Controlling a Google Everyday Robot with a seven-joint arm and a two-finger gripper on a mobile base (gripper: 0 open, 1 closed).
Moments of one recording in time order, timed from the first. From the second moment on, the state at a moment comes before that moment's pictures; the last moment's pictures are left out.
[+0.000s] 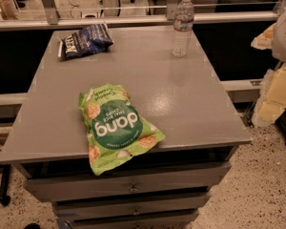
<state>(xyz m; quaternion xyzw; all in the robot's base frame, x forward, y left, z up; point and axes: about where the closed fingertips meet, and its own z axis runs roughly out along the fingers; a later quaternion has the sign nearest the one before) 0.438 -0.217 0.977 -0.60 0.78 -0.03 0.16</state>
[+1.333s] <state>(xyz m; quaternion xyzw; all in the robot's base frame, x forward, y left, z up) 0.568 -0.202 0.926 -0.55 0.76 0.03 0.36</state>
